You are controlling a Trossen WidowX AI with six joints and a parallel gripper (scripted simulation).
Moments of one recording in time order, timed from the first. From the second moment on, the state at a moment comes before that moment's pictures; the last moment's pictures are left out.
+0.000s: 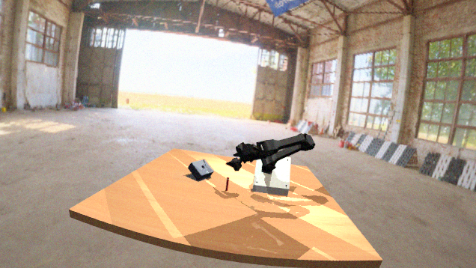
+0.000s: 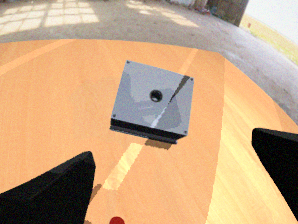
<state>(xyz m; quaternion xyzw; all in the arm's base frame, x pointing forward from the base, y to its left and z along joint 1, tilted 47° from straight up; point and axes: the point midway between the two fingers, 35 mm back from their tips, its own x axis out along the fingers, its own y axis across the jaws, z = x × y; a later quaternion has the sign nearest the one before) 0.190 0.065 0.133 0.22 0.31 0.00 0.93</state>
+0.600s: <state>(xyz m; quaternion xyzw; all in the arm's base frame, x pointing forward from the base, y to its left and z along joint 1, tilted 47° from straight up) 0.184 0.082 0.101 0.13 0.55 0.07 0.82</state>
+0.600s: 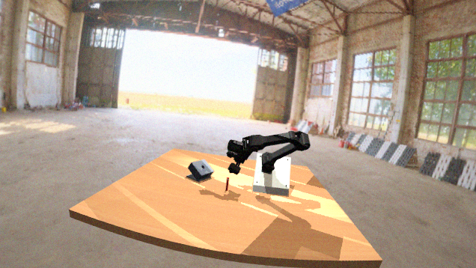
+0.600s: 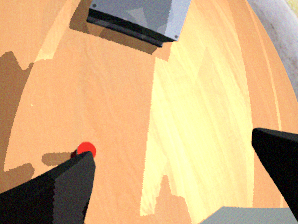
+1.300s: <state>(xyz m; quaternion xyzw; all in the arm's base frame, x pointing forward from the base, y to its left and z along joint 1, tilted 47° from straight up) 0.201 0.102 0.101 0.26 0.70 0.23 0.62</state>
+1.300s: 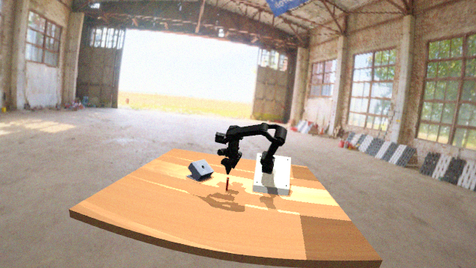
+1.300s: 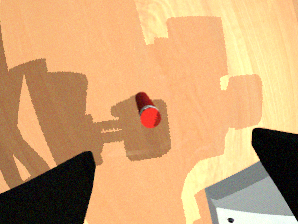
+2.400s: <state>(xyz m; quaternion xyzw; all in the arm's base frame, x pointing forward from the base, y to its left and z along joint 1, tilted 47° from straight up) 0.208 0.127 0.081 0.29 0.70 0.26 0.60</state>
